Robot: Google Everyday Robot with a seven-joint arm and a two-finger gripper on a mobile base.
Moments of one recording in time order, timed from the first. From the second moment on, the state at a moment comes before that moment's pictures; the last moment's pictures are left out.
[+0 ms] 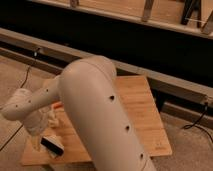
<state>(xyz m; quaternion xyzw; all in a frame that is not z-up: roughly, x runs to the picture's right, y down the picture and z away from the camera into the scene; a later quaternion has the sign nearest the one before) -0.299 0.228 0.726 -0.37 0.13 0.21 0.90</state>
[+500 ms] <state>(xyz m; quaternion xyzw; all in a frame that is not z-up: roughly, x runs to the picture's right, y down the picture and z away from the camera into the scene) -0.251 0.113 0.721 -0.31 0.10 0.37 0.87</state>
